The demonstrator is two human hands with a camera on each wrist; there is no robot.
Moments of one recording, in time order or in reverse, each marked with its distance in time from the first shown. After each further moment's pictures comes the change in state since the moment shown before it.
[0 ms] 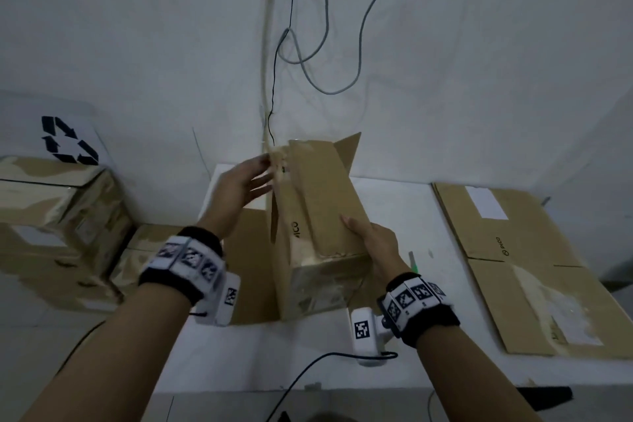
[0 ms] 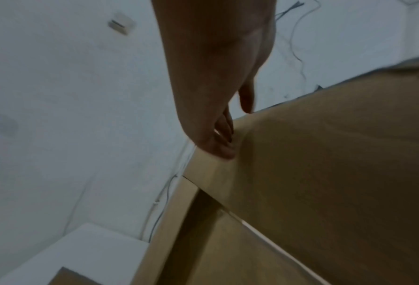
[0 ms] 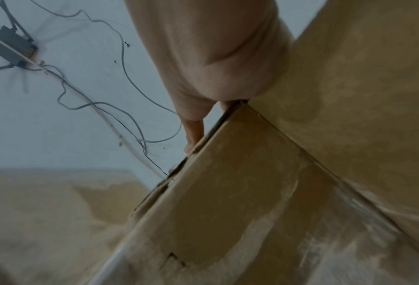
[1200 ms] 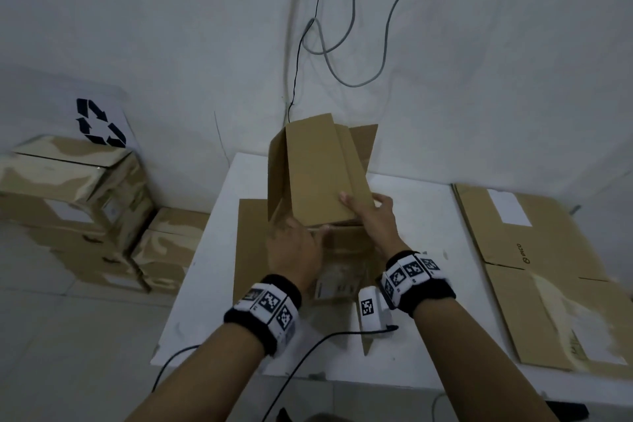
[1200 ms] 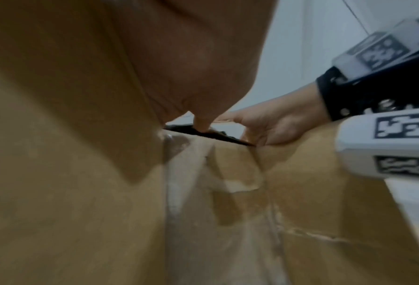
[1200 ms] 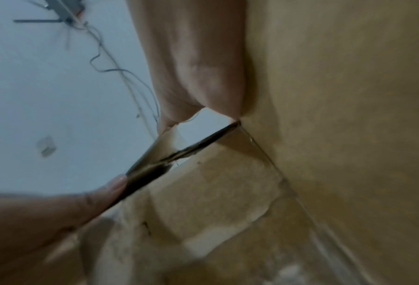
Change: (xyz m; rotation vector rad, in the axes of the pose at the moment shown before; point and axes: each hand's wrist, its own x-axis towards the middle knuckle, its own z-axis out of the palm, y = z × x) left_hand -0.057 -0.087 0.066 1.207 0.184 -0.044; right_hand 0.008 -0.022 0.020 -0.062 -0.119 -0.148
